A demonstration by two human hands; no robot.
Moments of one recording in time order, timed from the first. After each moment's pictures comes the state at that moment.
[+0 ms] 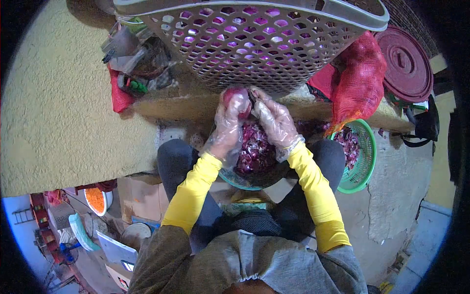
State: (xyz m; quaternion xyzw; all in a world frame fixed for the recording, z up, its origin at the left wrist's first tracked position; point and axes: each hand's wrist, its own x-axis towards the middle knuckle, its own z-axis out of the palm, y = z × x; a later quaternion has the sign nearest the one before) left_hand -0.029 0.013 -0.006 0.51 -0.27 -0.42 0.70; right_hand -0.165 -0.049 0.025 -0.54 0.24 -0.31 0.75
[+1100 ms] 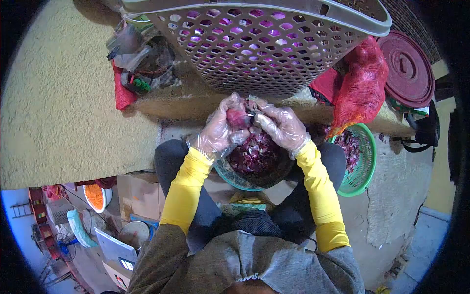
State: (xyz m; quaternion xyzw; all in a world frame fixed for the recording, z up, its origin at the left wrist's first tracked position) left_hand -0.003 0.028 0.026 0.30 -0.07 -0.74 0.60; right_hand -0.184 -0.068 0.043 -0.81 0.15 -0.24 0.51
